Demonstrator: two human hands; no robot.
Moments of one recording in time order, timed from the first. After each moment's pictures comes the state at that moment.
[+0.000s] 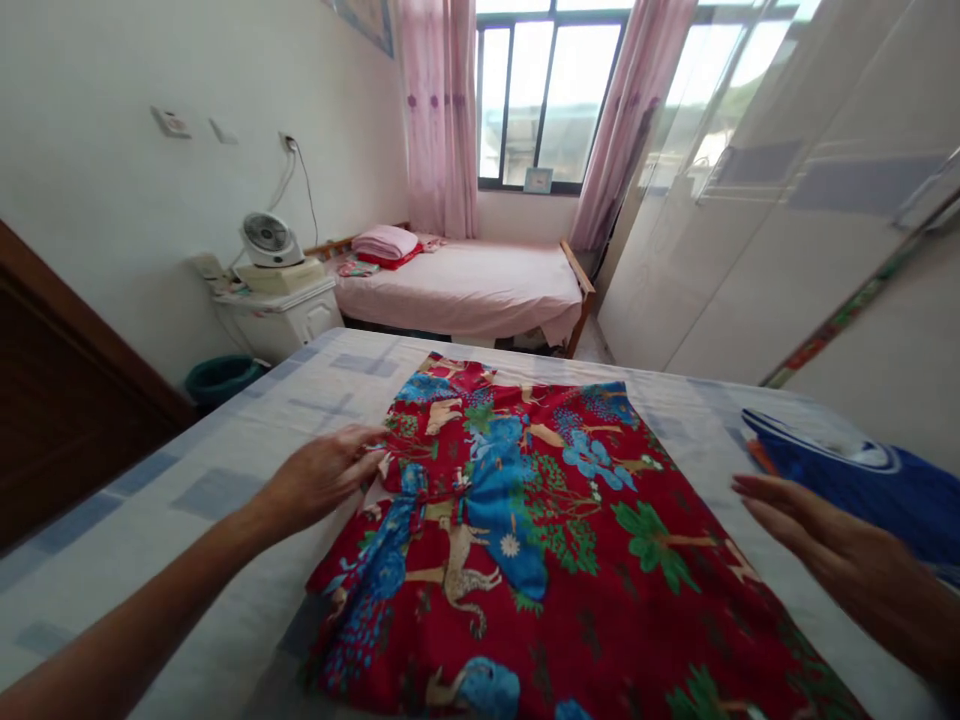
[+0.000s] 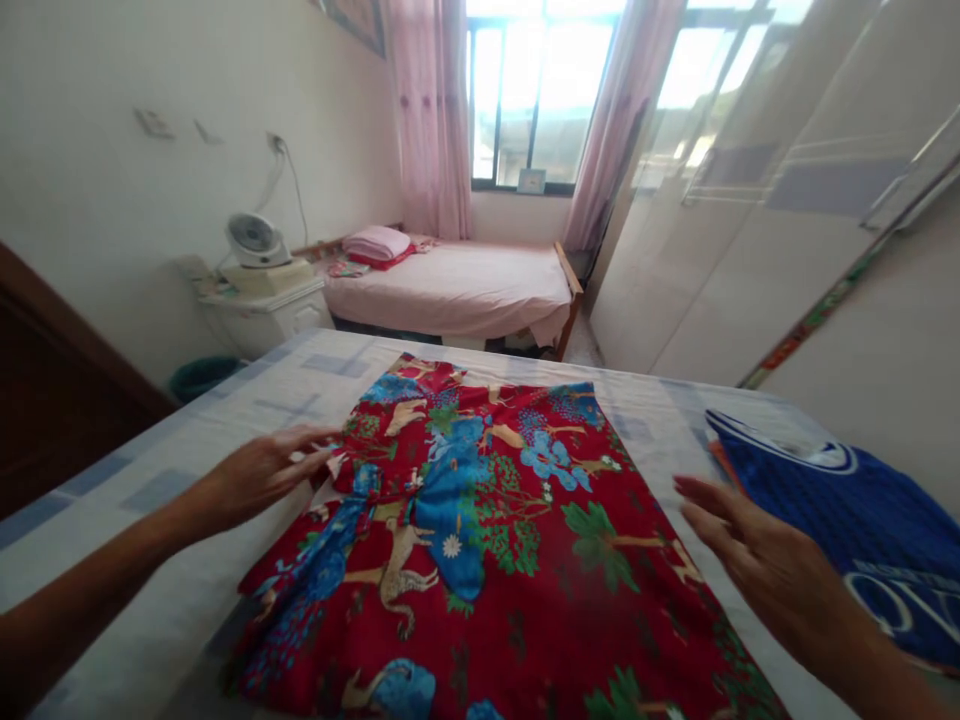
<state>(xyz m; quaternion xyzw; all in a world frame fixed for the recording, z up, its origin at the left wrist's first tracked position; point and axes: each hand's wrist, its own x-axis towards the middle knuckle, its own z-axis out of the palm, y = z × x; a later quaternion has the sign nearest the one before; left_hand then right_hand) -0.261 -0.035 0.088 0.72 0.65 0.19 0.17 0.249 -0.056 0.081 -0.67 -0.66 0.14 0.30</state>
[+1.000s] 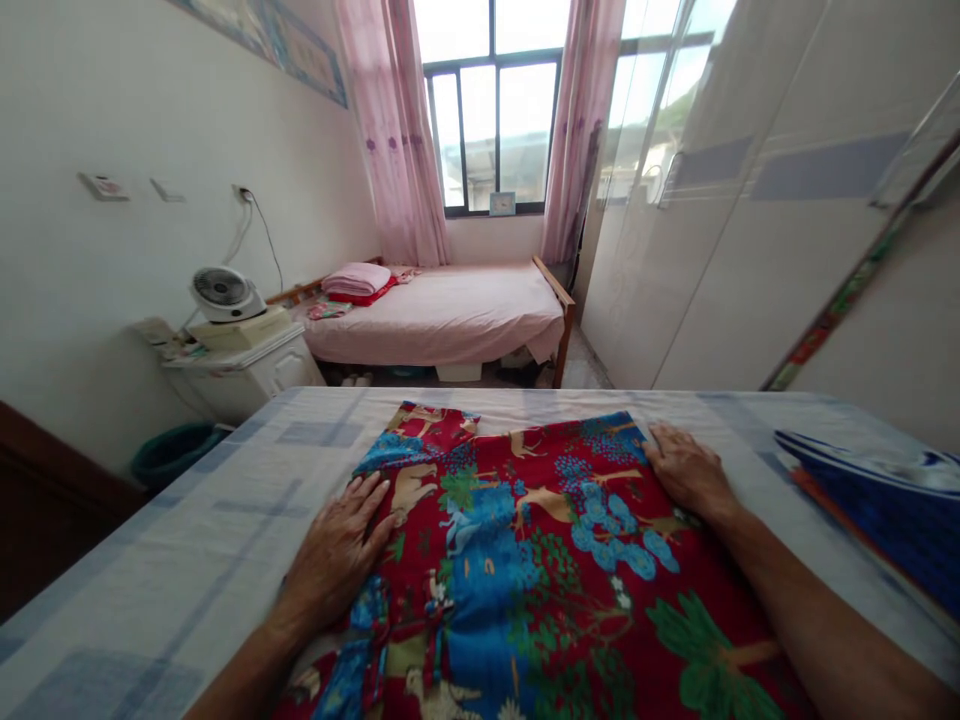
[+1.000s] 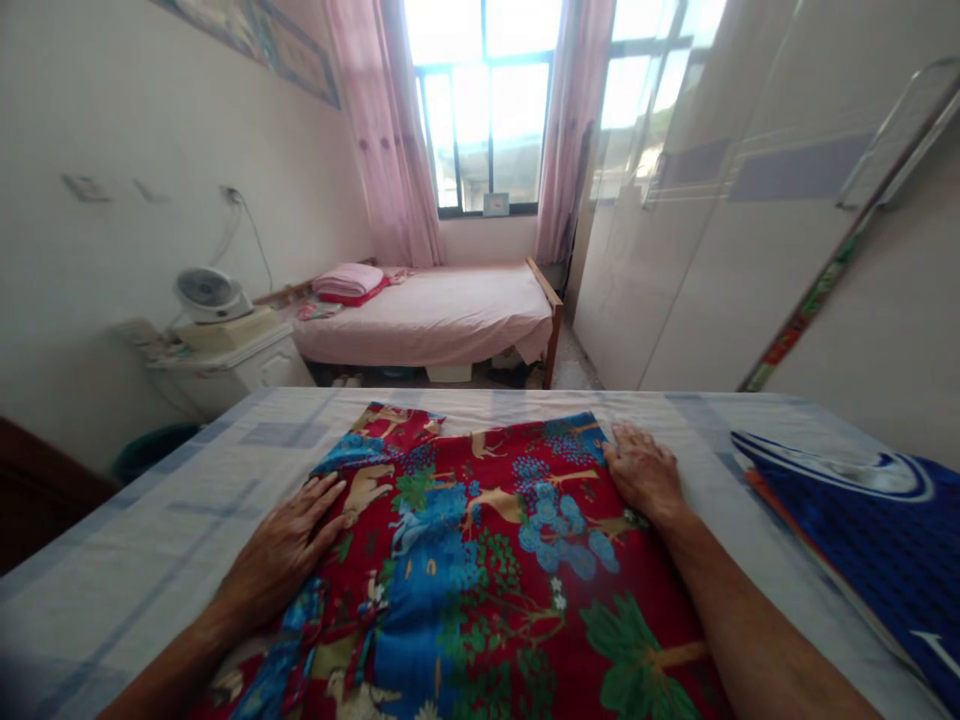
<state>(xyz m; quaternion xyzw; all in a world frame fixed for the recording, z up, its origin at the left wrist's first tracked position) -0.254 0.055 -0.001 0.76 0.64 0.12 -0.01 0.227 0.147 -0.014 -0.75 -0.66 -0.08 0.08</state>
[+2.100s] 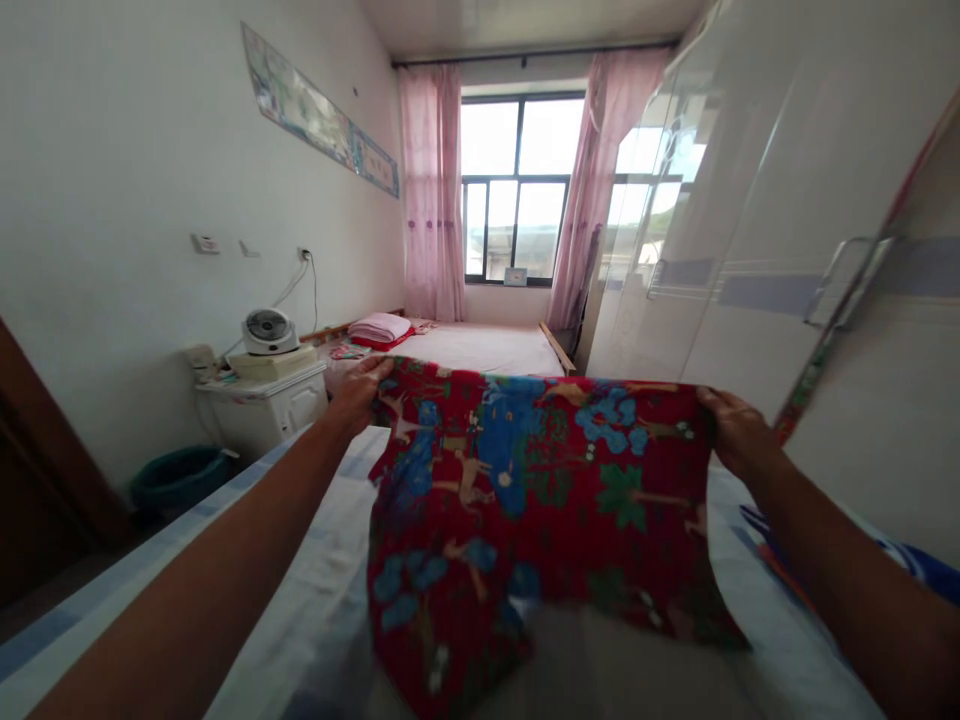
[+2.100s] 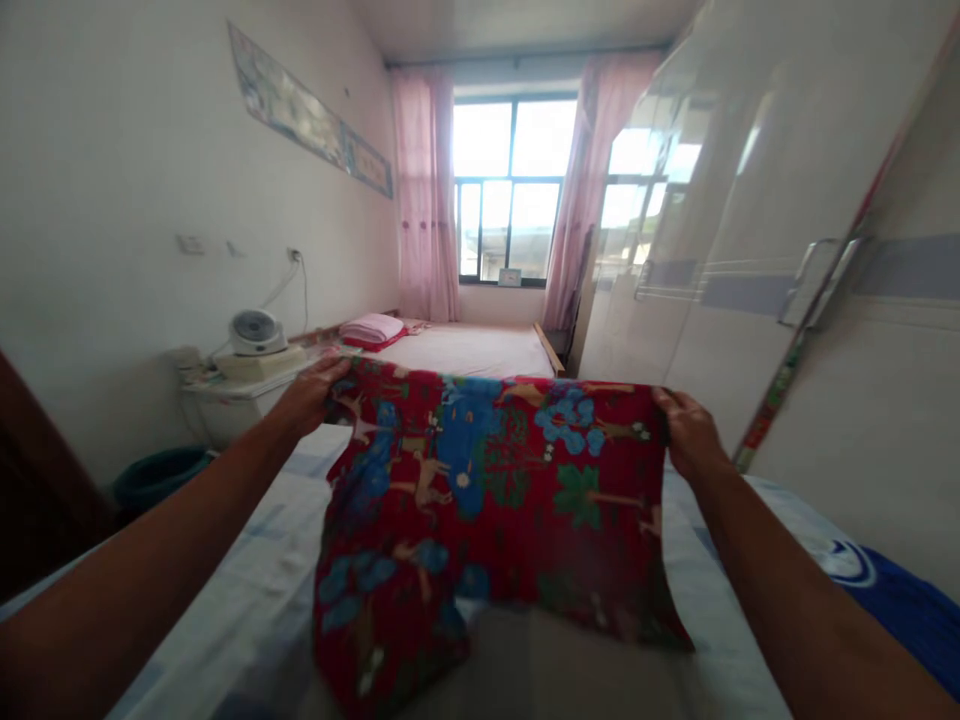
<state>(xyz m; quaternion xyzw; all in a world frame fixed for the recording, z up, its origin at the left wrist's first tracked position) -0.234 0.158 0.198 0.46 0.42 0.67 0.41 0.248 0.160 0.174 -0.51 -0.45 0.32 0.66</state>
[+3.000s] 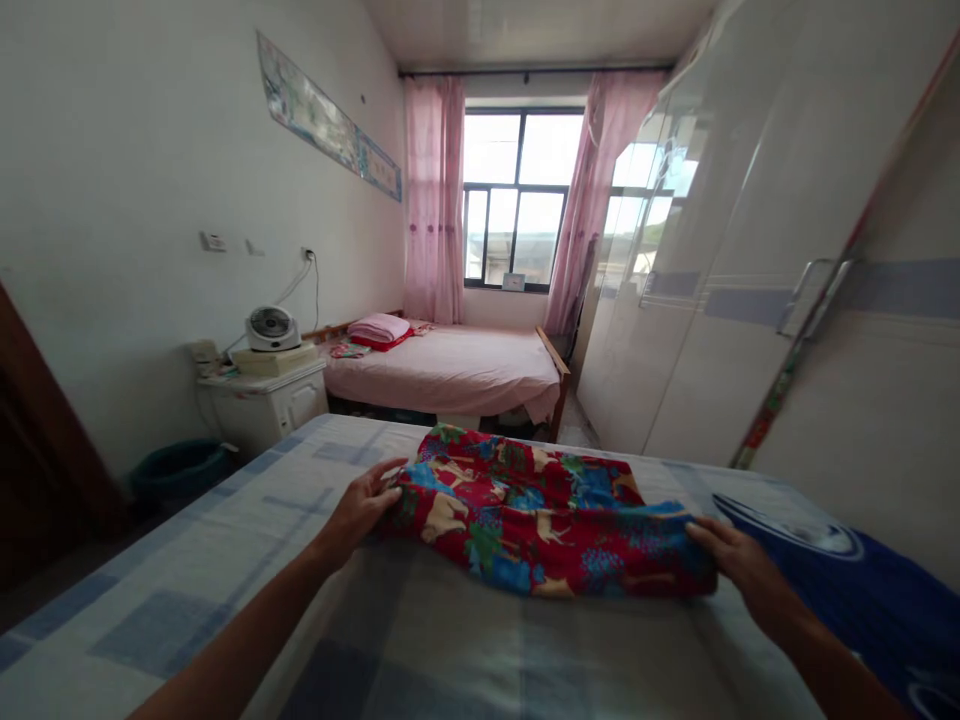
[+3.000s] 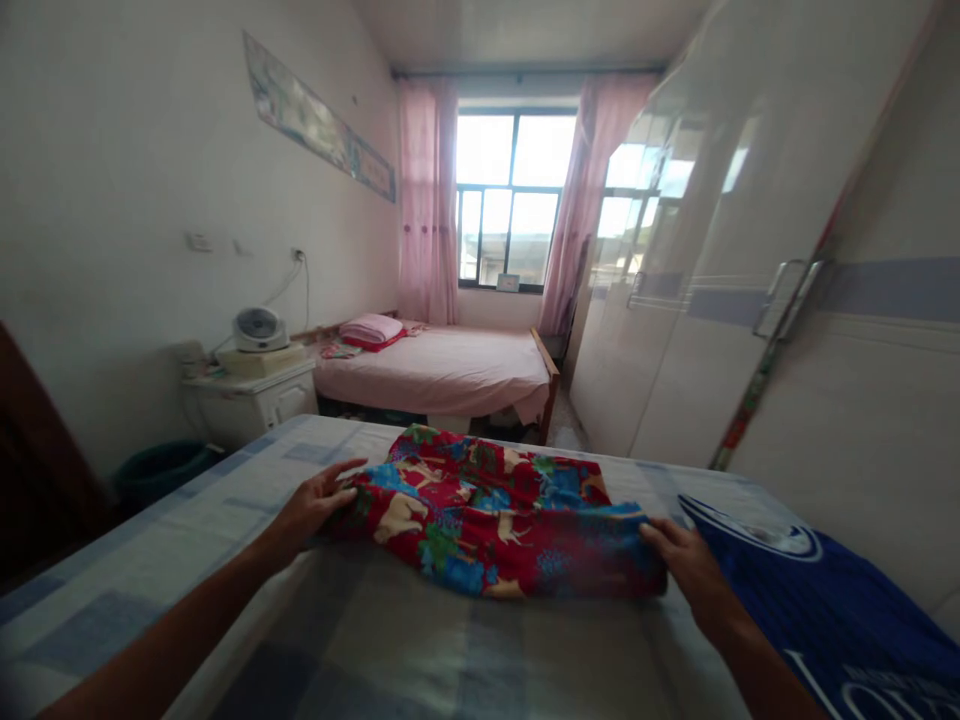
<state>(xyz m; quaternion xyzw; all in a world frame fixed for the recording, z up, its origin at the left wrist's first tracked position) -0.233 0.040 0.085 0.50 0.48 0.51 0.51 0.258 0.032 0.065 -0.64 -0.53 0.34 0.44</state>
